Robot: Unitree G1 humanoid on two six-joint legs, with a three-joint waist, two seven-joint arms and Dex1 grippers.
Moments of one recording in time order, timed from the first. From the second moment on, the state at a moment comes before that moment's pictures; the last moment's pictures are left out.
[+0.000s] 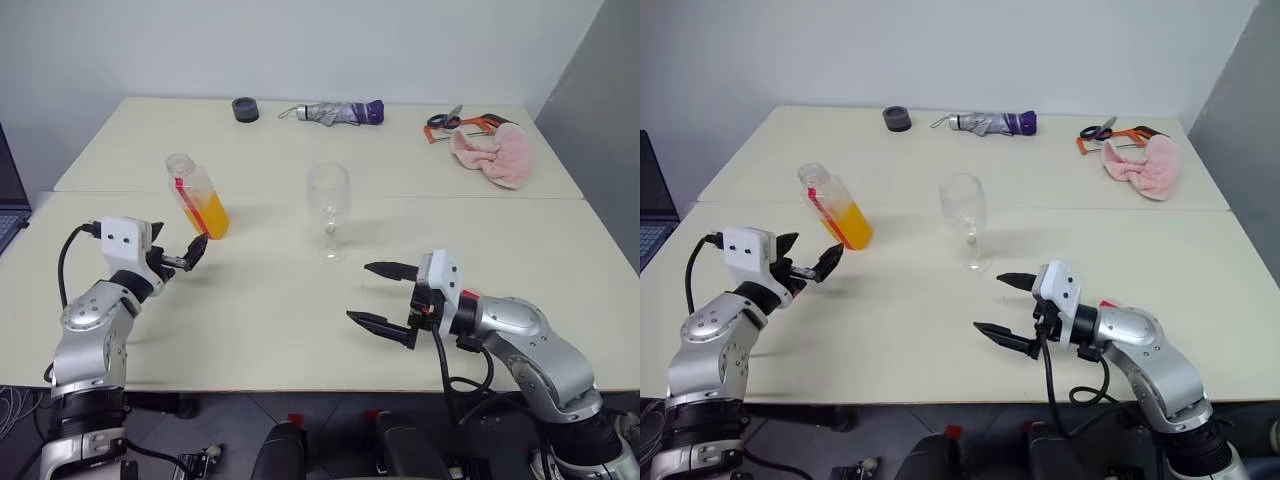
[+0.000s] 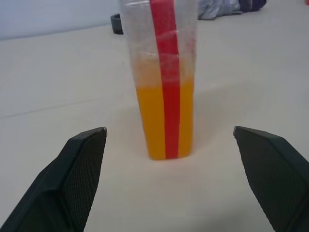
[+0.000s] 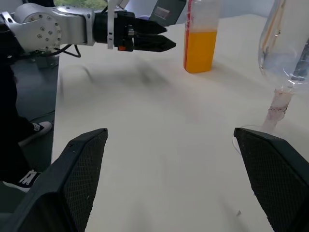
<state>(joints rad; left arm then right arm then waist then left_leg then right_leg) -0.29 0.60 0.33 0.20 -0.32 0.20 -0.52 -0.21 -0.49 0.17 -0.50 0.42 0.49 0.81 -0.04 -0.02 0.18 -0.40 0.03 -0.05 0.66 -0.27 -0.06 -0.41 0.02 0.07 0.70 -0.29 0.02</state>
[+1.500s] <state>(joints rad) -0.71 0.59 0.24 0.74 -0.22 -0.03 -0.60 -0.29 -0.44 0.18 -0.50 0.42 0.47 0.75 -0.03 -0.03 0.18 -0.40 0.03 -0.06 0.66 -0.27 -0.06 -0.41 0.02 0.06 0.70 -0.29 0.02</state>
